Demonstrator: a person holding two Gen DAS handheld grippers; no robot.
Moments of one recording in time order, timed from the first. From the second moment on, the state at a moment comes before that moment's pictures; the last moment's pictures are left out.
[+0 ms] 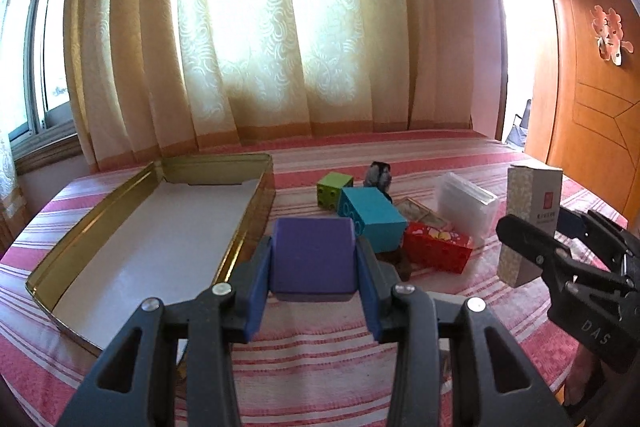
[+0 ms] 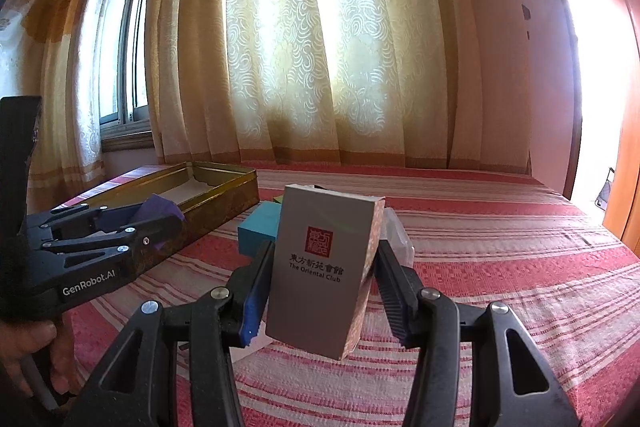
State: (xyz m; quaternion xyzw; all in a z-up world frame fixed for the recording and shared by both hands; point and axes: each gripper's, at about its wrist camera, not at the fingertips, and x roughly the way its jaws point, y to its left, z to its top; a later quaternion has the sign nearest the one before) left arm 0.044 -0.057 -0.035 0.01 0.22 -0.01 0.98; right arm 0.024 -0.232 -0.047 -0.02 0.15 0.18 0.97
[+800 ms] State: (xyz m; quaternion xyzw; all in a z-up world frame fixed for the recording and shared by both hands) left arm 0.031 -0.057 -0.029 0.01 0.18 0.01 0.98; right arm 0.016 -0.237 -0.042 -0.02 0.12 0.19 0.97
